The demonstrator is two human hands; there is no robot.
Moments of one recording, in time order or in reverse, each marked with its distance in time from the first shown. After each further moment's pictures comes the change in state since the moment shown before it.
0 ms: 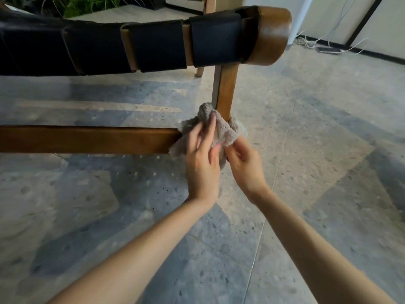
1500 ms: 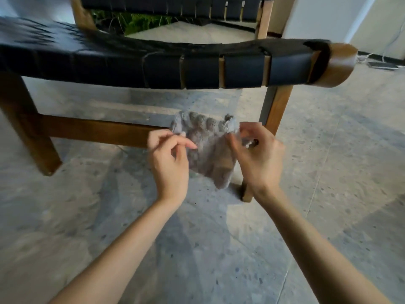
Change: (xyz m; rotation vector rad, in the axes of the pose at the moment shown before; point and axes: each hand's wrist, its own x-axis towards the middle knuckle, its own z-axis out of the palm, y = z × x) left_hand 0.023 -0.015 -0.143 0.141 0.293 -0.016; right_hand -0.012 -0.076 0.061 -0.293 0.218 -0.273
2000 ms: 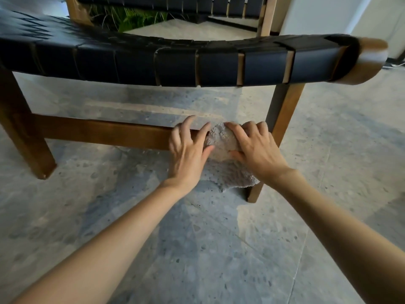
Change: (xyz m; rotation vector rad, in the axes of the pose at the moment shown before) left_hand 0.015 -0.045 0.030 0.635 -0.464 0.275; right_hand 0.029 0.033 0.016 -0.773 -0.584 -0.304
